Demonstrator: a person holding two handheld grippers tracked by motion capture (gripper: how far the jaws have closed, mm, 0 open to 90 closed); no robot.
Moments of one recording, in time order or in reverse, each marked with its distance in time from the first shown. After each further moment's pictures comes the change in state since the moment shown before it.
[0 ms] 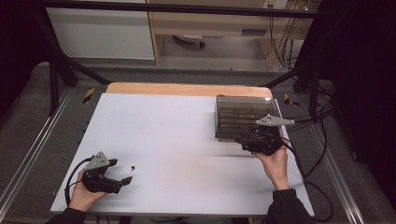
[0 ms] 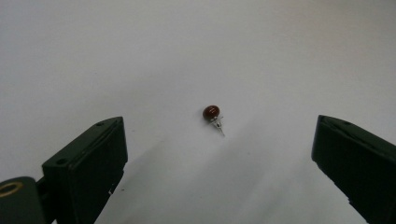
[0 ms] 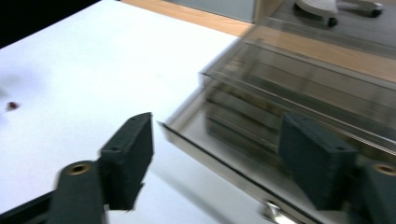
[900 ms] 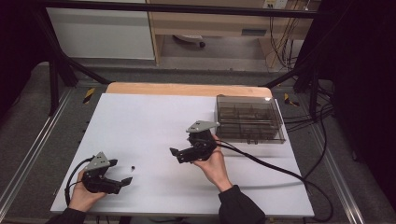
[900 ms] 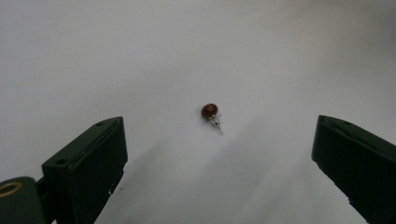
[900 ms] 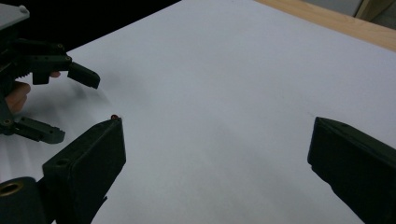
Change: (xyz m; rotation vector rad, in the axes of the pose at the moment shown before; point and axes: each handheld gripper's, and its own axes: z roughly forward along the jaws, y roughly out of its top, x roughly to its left) left arm -0.001 0.000 0.000 0.007 0.000 0.009; right arm 0.134 0.025 0.107 0.045 0.238 -0.114
